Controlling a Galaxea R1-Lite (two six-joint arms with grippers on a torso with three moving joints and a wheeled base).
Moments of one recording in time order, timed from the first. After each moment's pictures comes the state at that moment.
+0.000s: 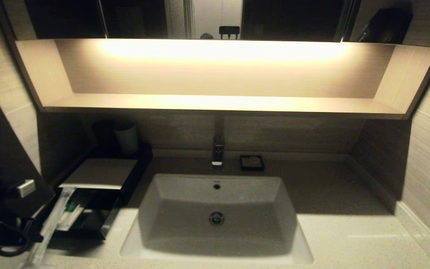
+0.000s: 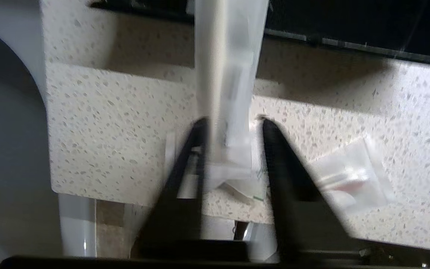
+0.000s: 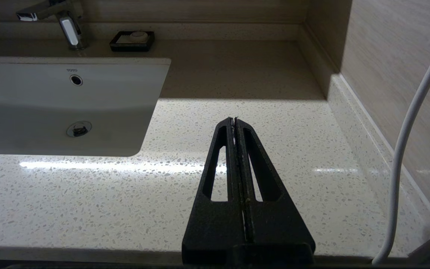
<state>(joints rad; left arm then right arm) 0.44 1.68 -0.77 0.27 -0.15 0.35 0.00 0.00 0.00 0.01 -0.01 0.00</state>
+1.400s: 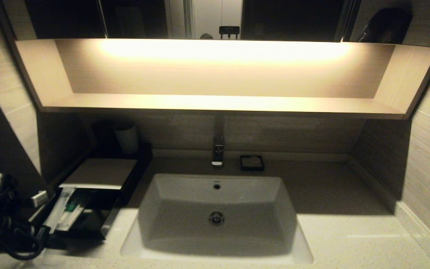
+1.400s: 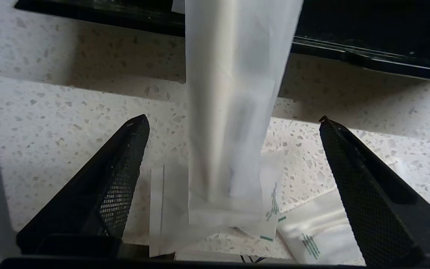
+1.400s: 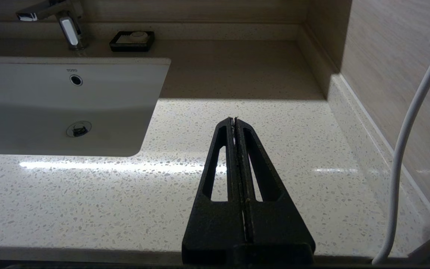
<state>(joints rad) 0.44 1.85 -0.75 0.16 -0.16 0.35 0.00 0.00 0.00 0.01 -0.01 0.00</state>
